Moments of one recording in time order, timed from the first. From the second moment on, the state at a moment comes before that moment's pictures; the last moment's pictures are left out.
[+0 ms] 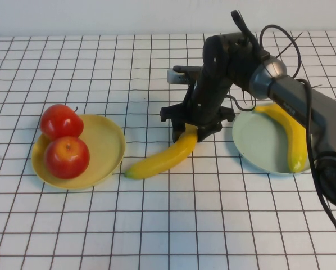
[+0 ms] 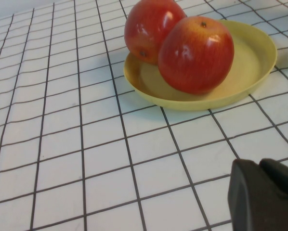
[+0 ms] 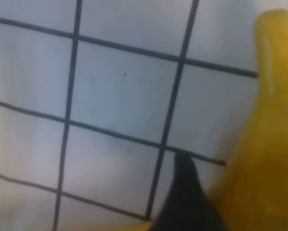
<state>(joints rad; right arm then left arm) 0.53 2.46 -2.30 0.19 1.23 0.31 -0.16 -0.01 0.03 -0.05 0.38 0.25</state>
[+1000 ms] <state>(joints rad) 0.36 2.22 -2.09 0.03 1.24 -0.21 -0.16 -0.01 0.03 -0.05 0.38 0.25</state>
